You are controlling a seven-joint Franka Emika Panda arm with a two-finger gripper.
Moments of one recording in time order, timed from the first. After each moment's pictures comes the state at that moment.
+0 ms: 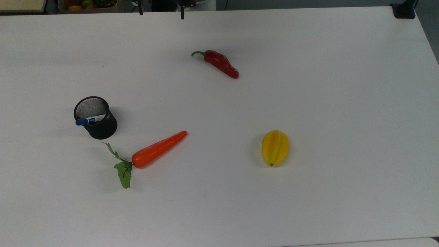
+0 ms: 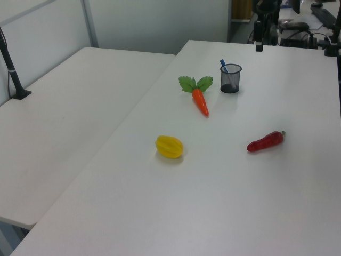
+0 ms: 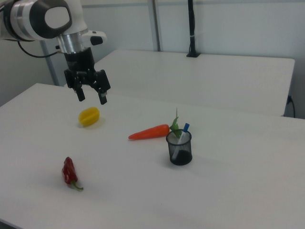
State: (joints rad) arm 0.18 0.03 -0.13 -1.63 -0.09 1.62 0.02
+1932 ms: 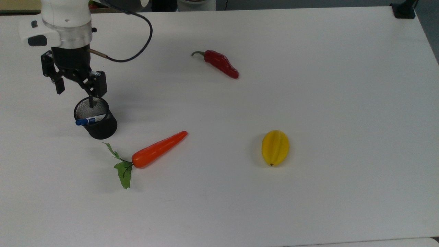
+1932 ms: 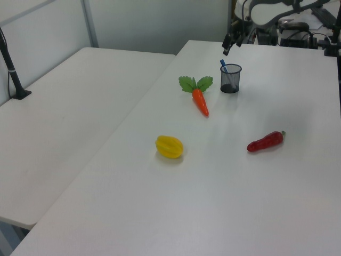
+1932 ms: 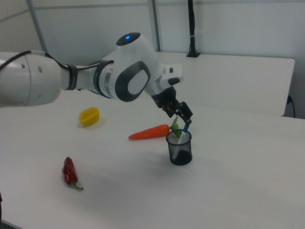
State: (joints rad) arm -0.11 0.37 -0.14 -1.63 -0.09 2.39 0.11
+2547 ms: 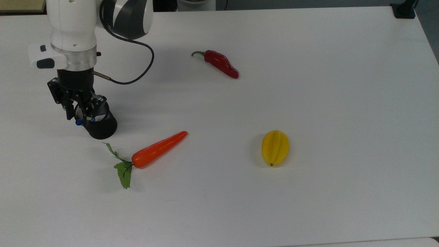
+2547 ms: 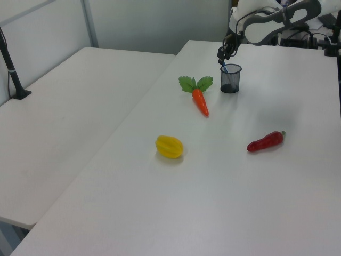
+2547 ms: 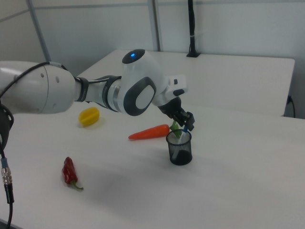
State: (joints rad) arm -0.11 0.46 -0.14 -1.62 -0.09 2.55 0.11
